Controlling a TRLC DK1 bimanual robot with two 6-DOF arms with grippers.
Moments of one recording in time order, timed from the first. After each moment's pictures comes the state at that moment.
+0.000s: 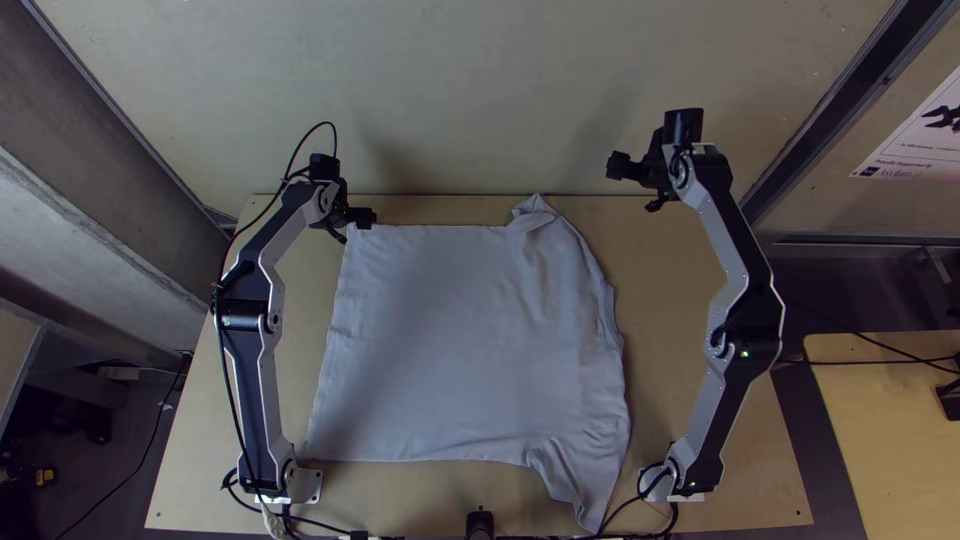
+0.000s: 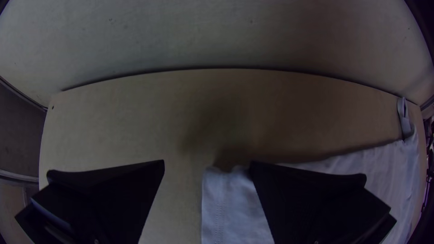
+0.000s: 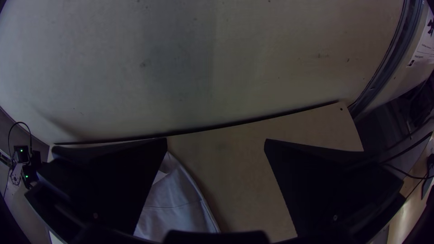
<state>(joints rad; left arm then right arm) -0.05 2.28 2.05 -0.67 -0.11 -0.02 0.10 2.10 2.12 -0.74 -0.03 0.26</state>
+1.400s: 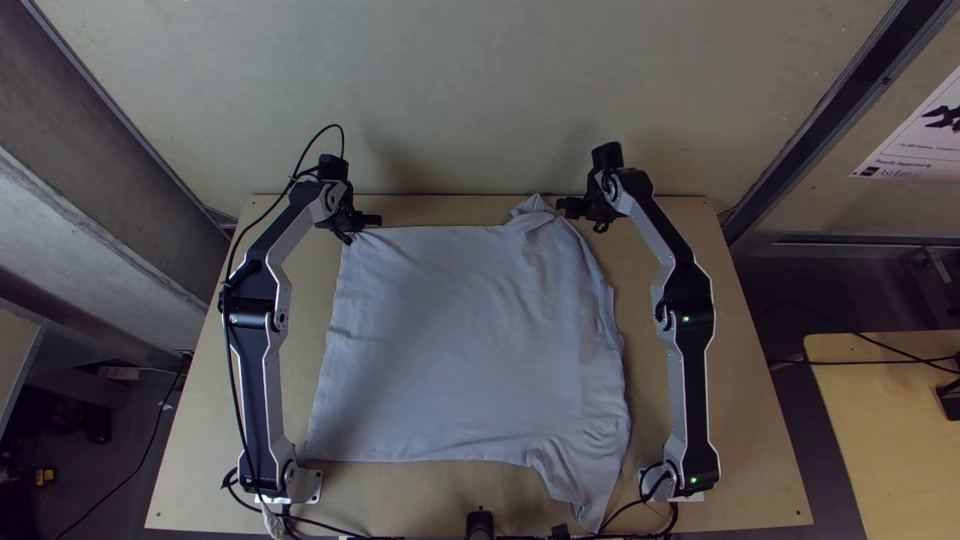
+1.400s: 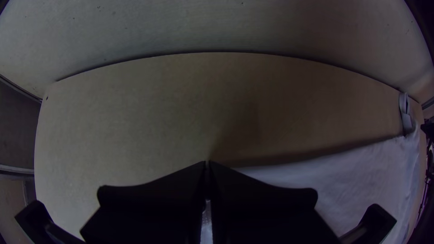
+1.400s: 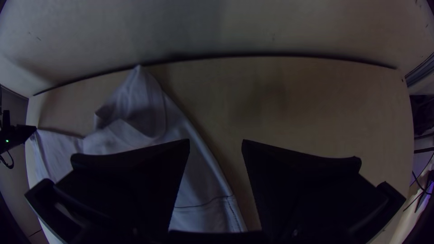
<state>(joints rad) -0.07 2.31 2.11 -0.76 -0.12 -0.05 0.22 2.46 2.30 -0.86 -0.04 0.23</state>
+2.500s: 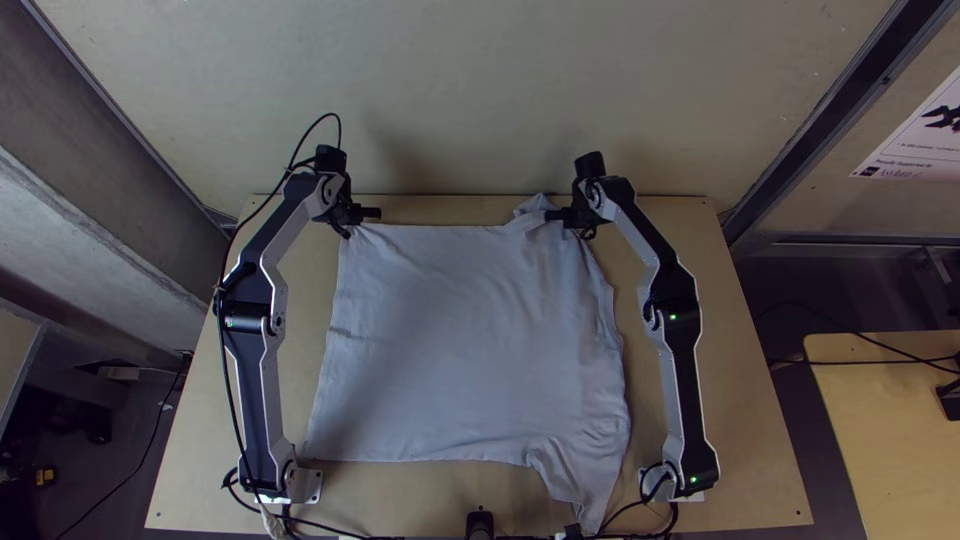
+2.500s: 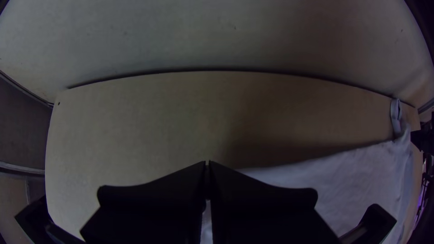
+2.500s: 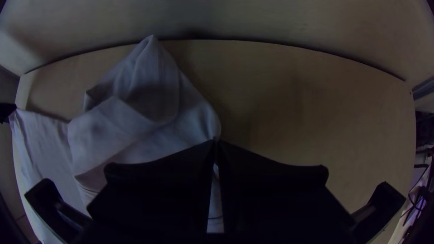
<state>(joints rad) -0.08 2.26 2.14 -0.81 -0.14 -0.07 0.24 2.52 2.33 -0.85 0.01 0.17</state>
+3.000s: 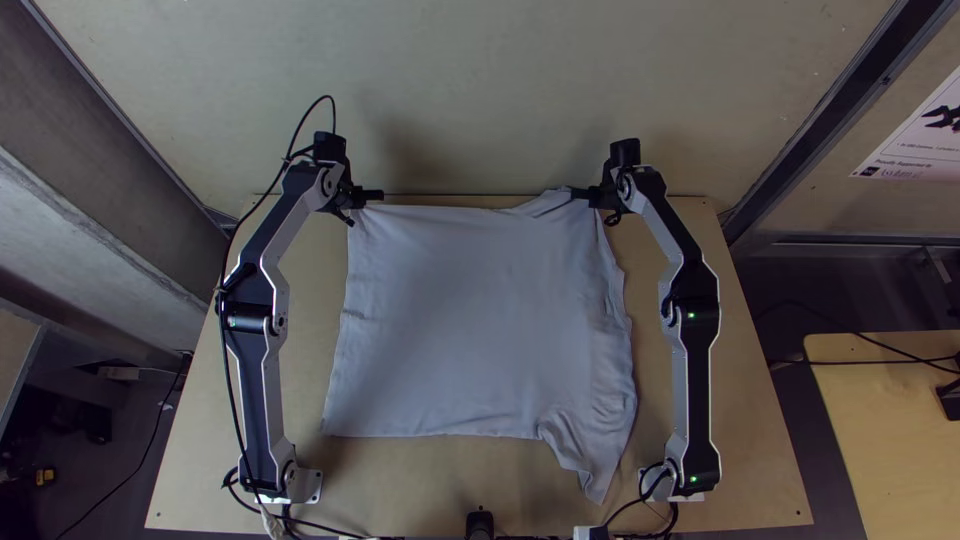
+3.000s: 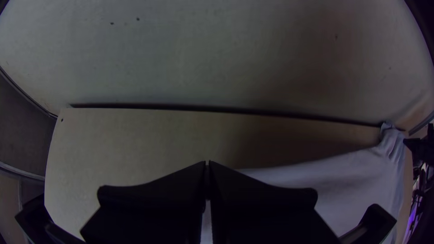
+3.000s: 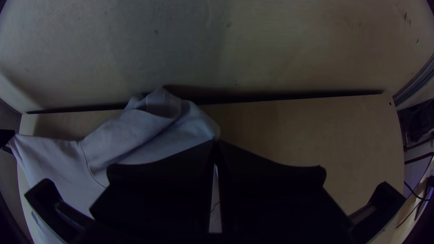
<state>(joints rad) -0.09 2.27 2.22 -0.76 -0.13 -0.14 0.14 2.49 2.33 -0.71 0.00 0.18</state>
